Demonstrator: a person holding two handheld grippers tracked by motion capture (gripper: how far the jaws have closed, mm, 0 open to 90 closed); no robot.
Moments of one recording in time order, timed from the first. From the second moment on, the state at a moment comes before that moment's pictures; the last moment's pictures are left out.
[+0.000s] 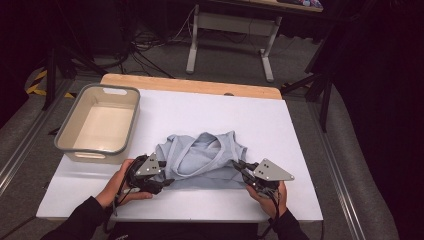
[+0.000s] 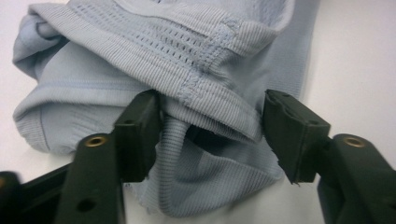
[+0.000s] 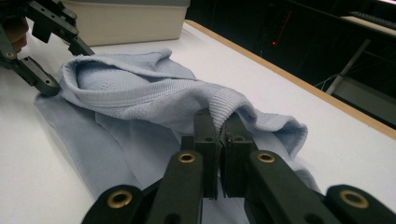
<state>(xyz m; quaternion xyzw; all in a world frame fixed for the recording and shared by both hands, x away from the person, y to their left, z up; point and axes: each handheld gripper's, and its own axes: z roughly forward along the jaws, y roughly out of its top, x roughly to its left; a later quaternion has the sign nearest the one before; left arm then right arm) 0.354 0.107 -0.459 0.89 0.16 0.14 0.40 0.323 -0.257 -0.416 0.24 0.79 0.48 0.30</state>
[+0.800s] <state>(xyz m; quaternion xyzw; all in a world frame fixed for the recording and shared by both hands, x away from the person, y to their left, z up) 0.355 0.100 -0.425 0.86 0.11 0.20 0.46 0.333 -0.254 -0.413 0.25 0.79 0.48 0.30</state>
